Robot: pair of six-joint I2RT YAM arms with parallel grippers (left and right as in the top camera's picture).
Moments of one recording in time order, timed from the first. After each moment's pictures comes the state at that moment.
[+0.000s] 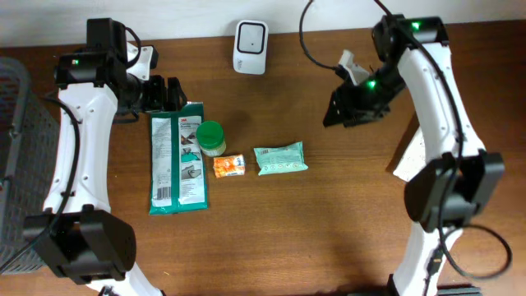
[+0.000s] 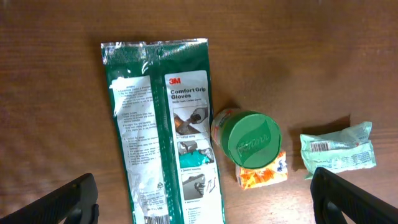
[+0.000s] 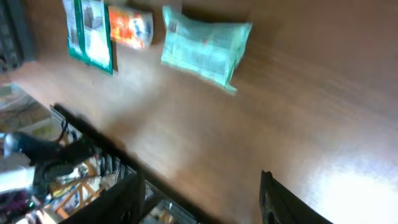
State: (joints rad) left arm 0.02 1.89 1.91 -1.22 0.19 0.02; right arm 0.04 2.06 2.05 -1.69 -0.55 -0.23
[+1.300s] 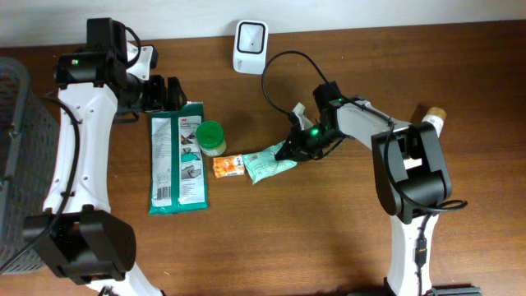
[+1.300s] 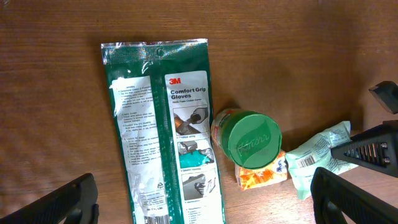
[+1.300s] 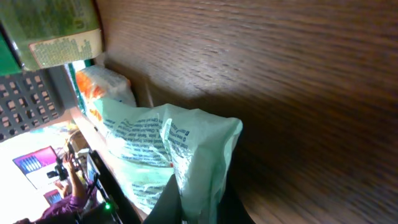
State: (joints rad) left arm 0.02 1.89 1.91 -1.22 0.19 0.02; right arm 0.22 2.21 1.44 -0.73 -0.87 0.17
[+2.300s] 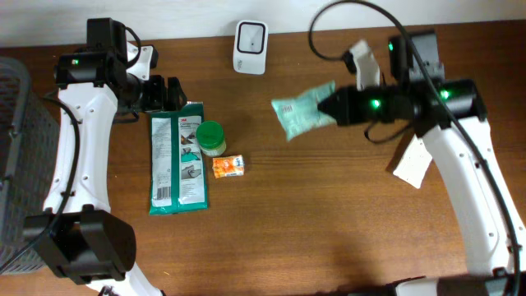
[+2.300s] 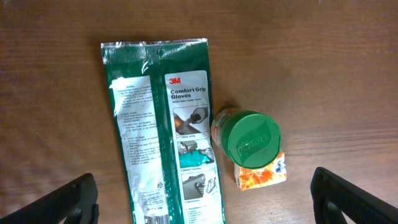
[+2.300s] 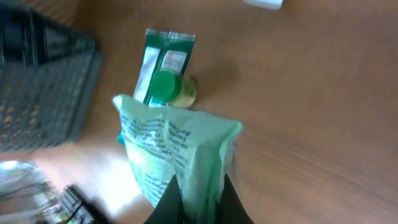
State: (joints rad) left arm 0.02 1.89 1.91 -1.22 0.19 0.02; right arm 0.15 1.57 1.70 -1.07 -0.54 0.10
